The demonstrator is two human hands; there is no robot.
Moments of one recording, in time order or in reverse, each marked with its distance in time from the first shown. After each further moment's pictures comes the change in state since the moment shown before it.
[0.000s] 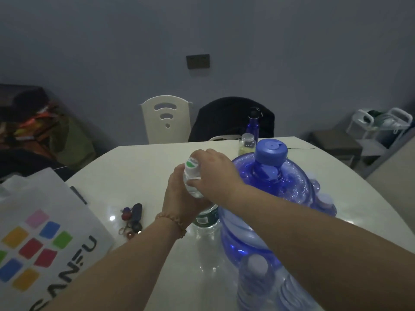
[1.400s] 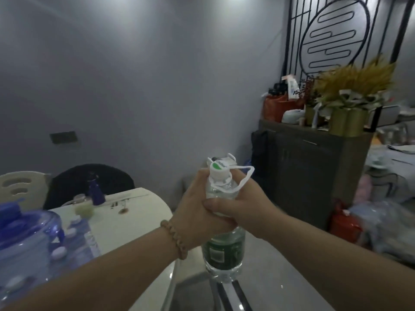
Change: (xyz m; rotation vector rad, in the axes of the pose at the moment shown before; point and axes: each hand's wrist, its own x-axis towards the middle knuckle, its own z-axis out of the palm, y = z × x) left_hand -0.244 0.642 0.266 -0.454 -0.497 0.431; right_hand -0.499 0.243 -0.531 0.675 0.383 0.266
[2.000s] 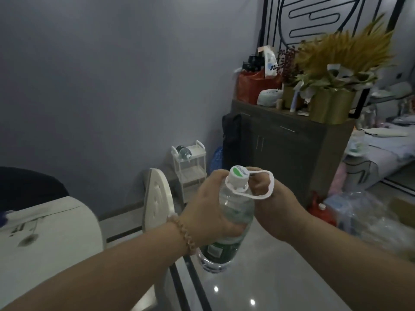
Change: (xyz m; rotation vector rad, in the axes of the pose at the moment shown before) left_hand 0.237 -0.140 0.199 0.039 -0.186 0.117; right_hand 0.160 0.192 -0.232 0.449 0.187 0.262
